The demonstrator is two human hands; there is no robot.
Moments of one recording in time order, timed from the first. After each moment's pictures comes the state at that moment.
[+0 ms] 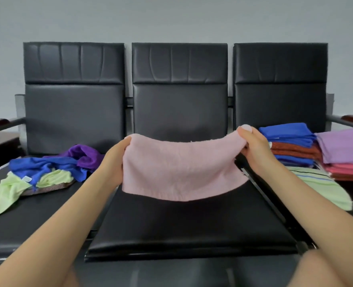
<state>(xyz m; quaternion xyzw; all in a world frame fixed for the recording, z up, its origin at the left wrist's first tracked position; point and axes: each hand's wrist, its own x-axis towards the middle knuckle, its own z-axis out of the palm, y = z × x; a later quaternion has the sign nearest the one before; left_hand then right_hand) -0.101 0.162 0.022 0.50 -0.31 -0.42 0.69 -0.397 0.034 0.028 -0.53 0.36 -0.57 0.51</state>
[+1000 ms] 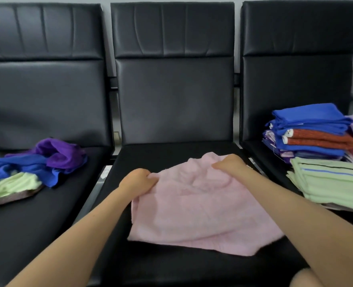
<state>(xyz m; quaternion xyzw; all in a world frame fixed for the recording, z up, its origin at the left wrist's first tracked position) -0.085 0.029 -0.102 0.81 -0.54 -0.13 0.18 -0.337 -0.092 -0.088 -0.65 0.65 -0.20 0.33</state>
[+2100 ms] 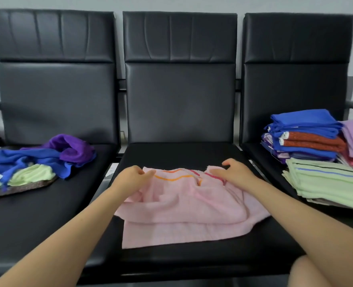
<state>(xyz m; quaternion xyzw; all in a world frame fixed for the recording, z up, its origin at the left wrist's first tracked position) -0.084 0.089 -0.076 0.82 -0.50 -0.15 0.24 -0.357 -0.033 -0.080 -0.74 0.58 -0.20 0.27</state>
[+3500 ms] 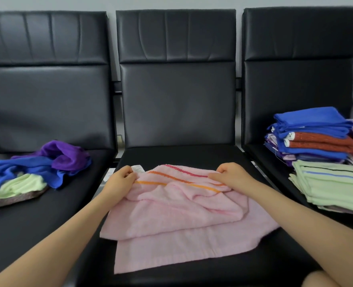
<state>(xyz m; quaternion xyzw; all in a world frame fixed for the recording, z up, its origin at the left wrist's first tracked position) -0.051 0.063 -0.098 0.78 -0.45 -0.16 0.40 -0.346 -0.051 -0.087 -0.77 0.52 -0.23 0.29</state>
